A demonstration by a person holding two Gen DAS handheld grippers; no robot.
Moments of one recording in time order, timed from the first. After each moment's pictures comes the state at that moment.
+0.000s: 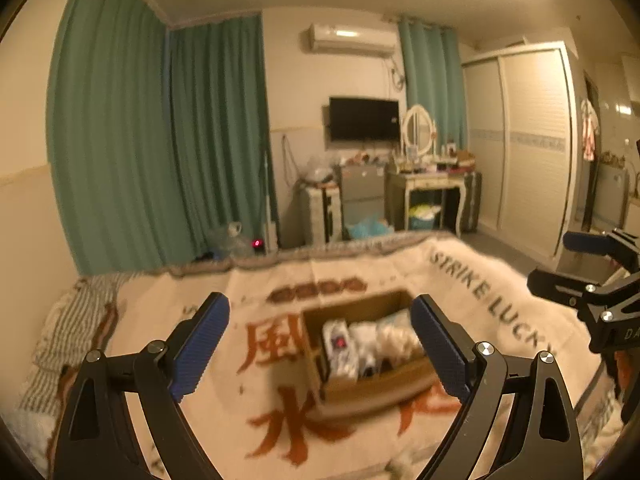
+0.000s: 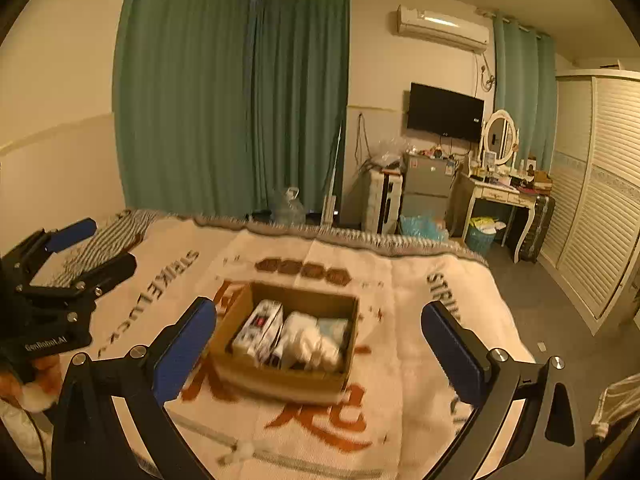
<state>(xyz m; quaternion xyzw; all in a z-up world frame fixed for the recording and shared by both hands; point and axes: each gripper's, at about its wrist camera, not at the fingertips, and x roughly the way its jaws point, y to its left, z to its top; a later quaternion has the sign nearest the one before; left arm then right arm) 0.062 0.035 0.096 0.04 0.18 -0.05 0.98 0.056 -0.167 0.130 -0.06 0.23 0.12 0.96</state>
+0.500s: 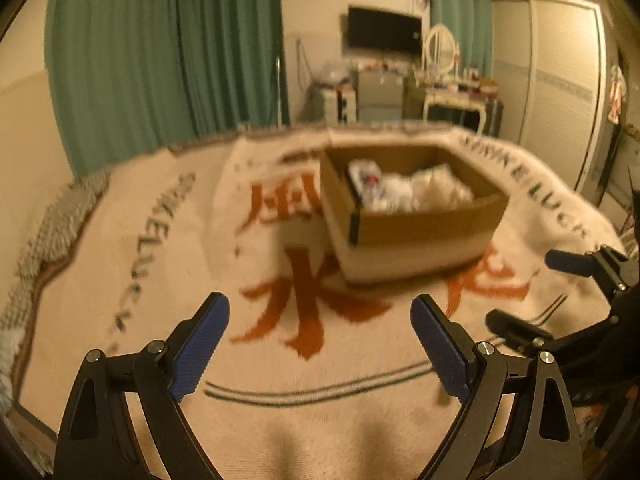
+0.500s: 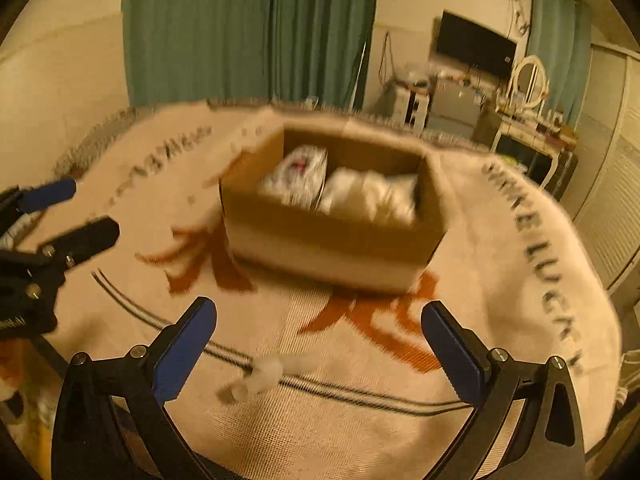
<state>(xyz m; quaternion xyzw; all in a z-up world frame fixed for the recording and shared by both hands) 0.083 0.055 -0.071 0.03 0.34 -0.02 0.94 0.078 -0.101 -0.076 -0.10 0.37 0.14 0.91</state>
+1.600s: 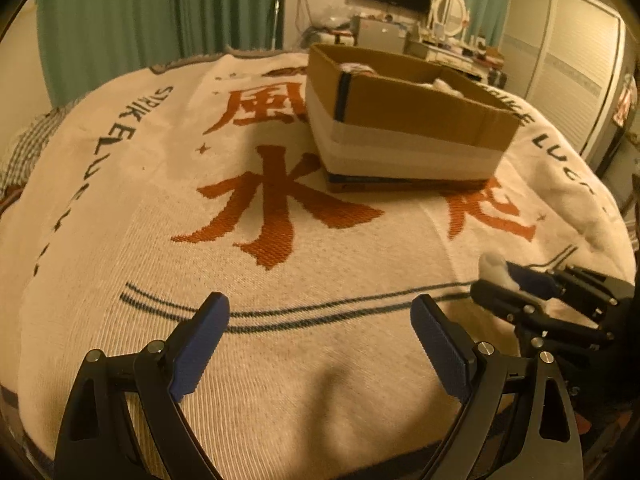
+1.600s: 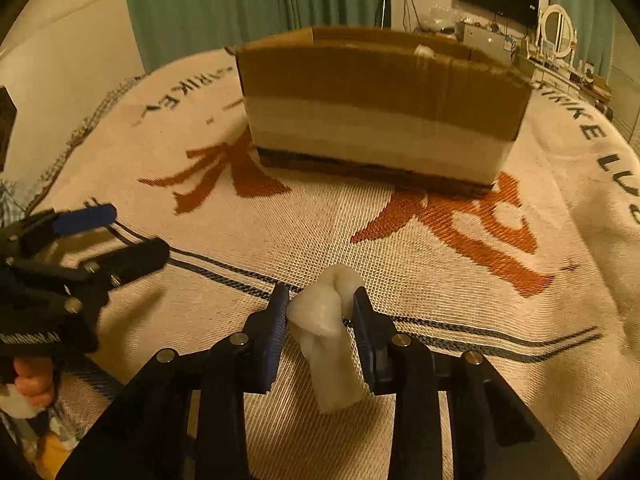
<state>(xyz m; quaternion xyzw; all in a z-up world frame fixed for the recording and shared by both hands) 0.069 0.050 -0.132 -0.02 0.42 -0.05 0.91 0.068 -0.106 -0.143 -0.06 0.42 0.19 0.89</state>
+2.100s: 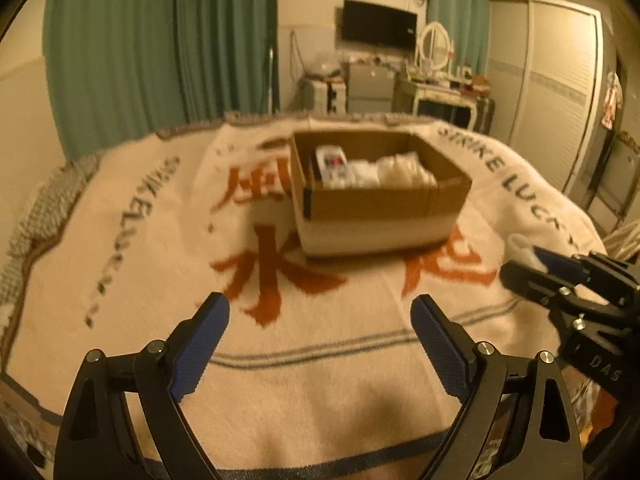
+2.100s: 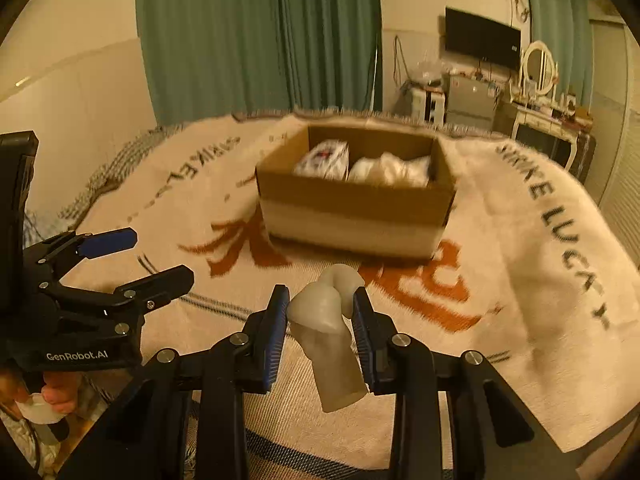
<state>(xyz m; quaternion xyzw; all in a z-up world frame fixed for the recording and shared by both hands) 0.047 0.025 -0.049 0.01 0.33 -0.04 0.94 0.028 -0.133 -0.044 -0.04 0.32 0.18 0.93</state>
